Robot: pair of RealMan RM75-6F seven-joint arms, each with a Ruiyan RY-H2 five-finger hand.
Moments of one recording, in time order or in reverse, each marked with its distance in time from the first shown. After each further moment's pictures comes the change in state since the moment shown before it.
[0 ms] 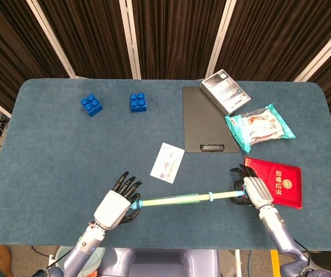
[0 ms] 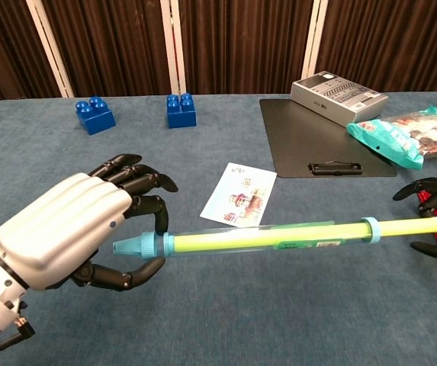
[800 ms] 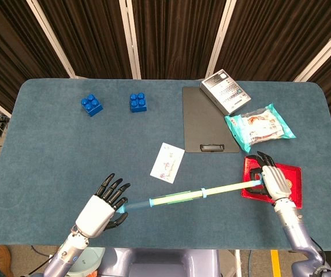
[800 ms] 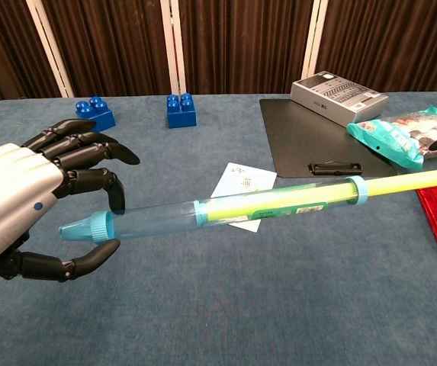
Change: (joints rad) left arm 0.050 0.136 0.054 -0.085 0.131 0.145 -0.021; right arm -0.012 0.142 0.077 -0.146 0.070 0.046 0.006
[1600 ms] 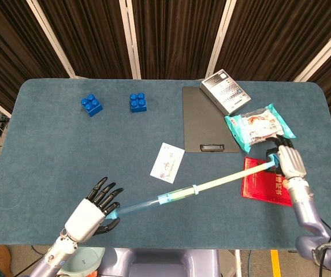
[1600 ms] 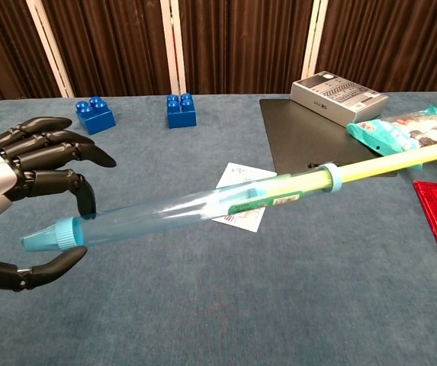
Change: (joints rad) left arm 0.022 0.100 0.033 -0.020 0.061 0.029 -0.086; right arm 0.095 0.005 0.105 0.186 0.153 -0.152 -0.008
